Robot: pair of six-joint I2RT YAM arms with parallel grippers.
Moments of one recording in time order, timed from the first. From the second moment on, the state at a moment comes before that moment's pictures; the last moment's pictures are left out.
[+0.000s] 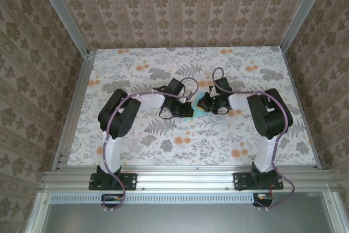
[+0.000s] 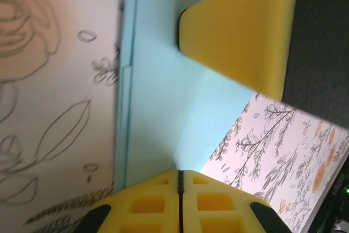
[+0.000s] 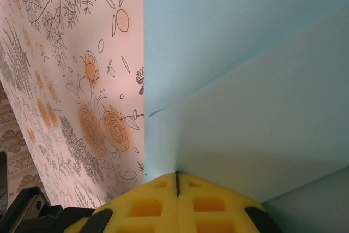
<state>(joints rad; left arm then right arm) -0.70 2.06 1.26 -0.33 0.60 -0.49 0.29 1.92 0.97 -0.04 -0.53 0.84</state>
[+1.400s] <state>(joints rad) -0.71 2.00 1.27 -0.29 0.54 -0.49 0.29 1.93 1.01 -0.12 -0.51 0.82</state>
